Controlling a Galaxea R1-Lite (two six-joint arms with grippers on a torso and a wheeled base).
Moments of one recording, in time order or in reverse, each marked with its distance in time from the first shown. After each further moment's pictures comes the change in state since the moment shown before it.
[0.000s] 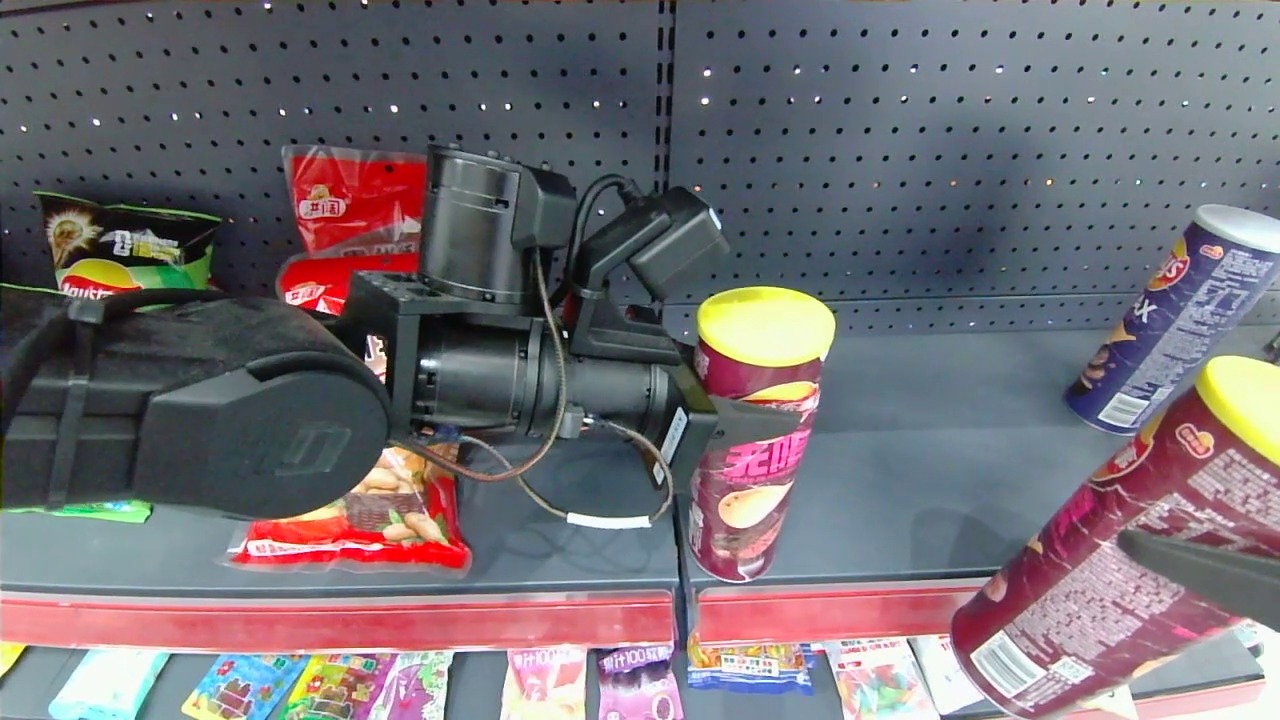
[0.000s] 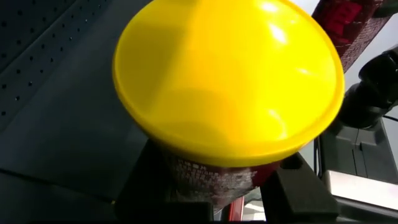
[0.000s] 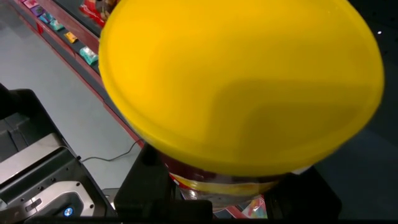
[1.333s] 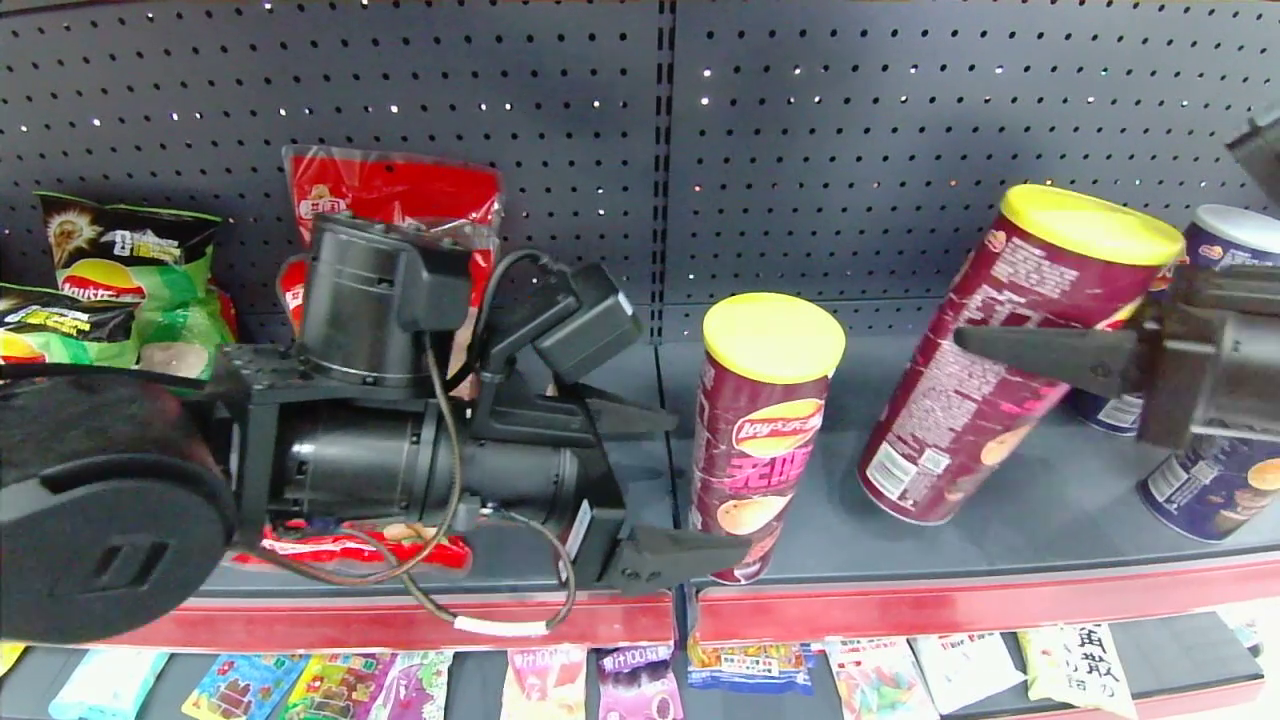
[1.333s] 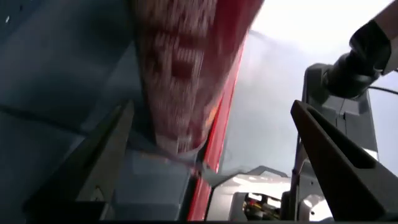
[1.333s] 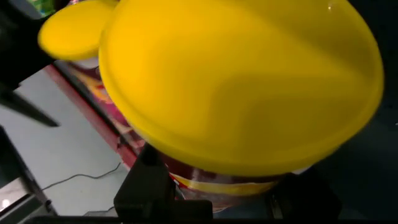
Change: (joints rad) left arm 0.026 -0.174 0.272 -0.001 0.020 0.000; right arm 0.001 0.395 -0.319 -0.091 -0.033 -0.007
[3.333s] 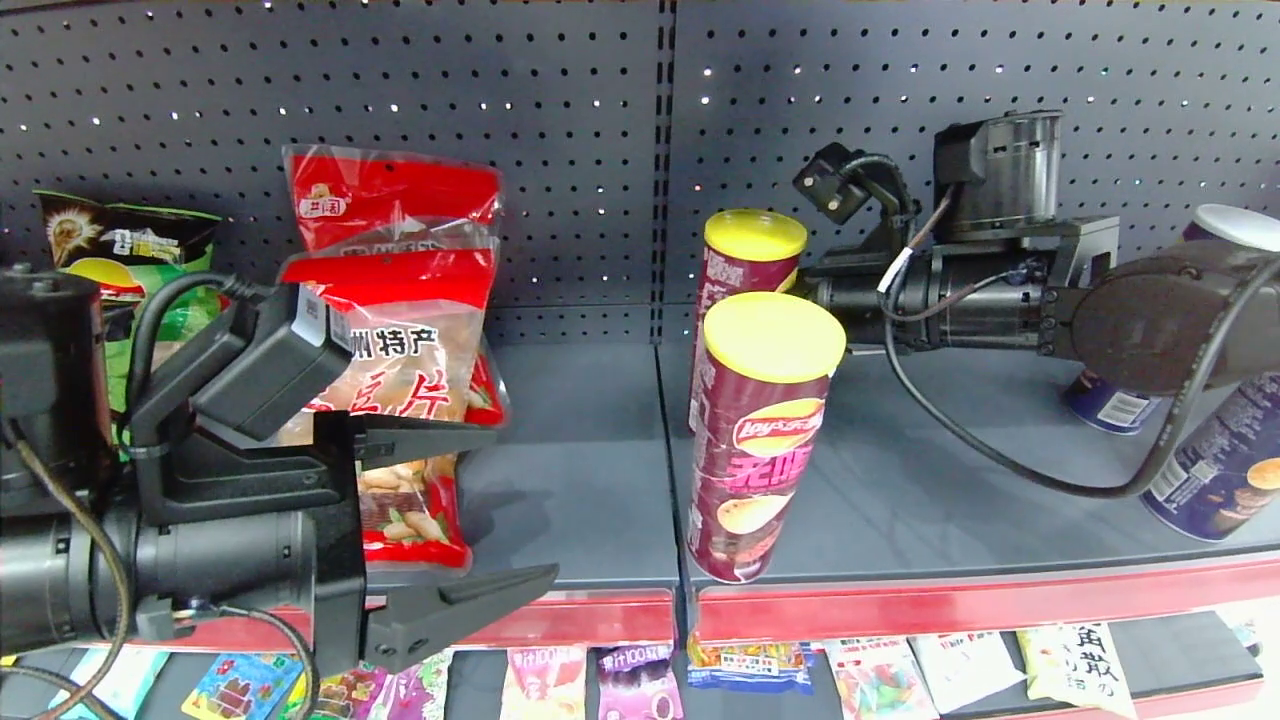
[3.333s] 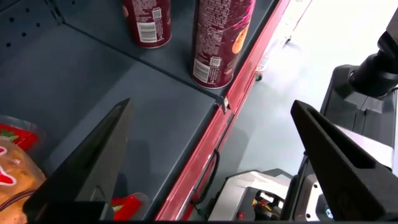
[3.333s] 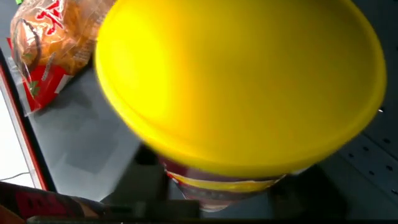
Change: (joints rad) left arm 0.157 -0.349 0.284 0.000 0.049 -0.025; right arm 0.164 0.552 -0.424 -0.038 -0.021 -0.078
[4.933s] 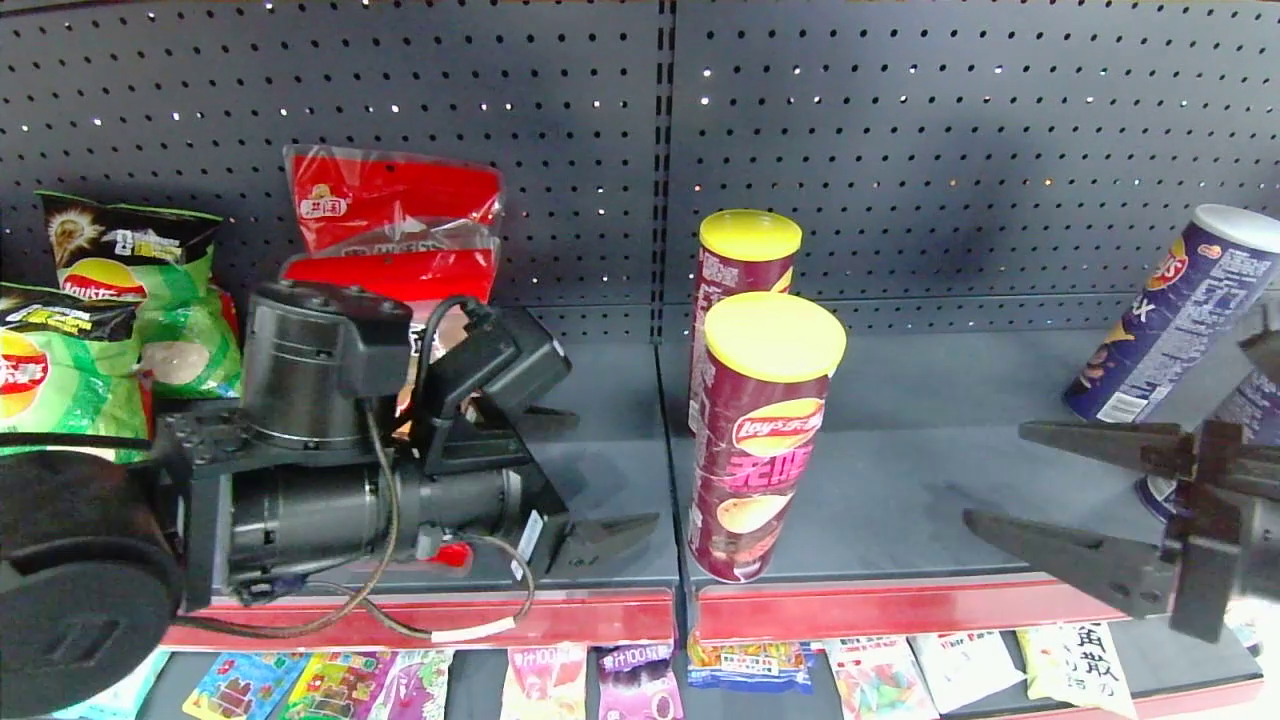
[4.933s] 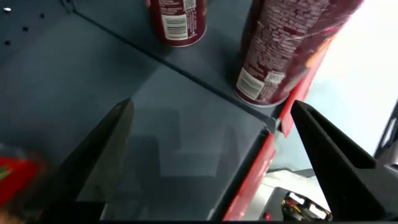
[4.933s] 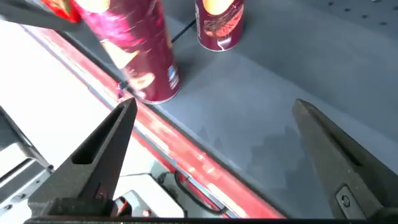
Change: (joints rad) left arm -0.110 0.322 -0.112 -0.127 0.232 0.033; right arm -0.112 -0.742 0.741 0.007 -0.086 0.102
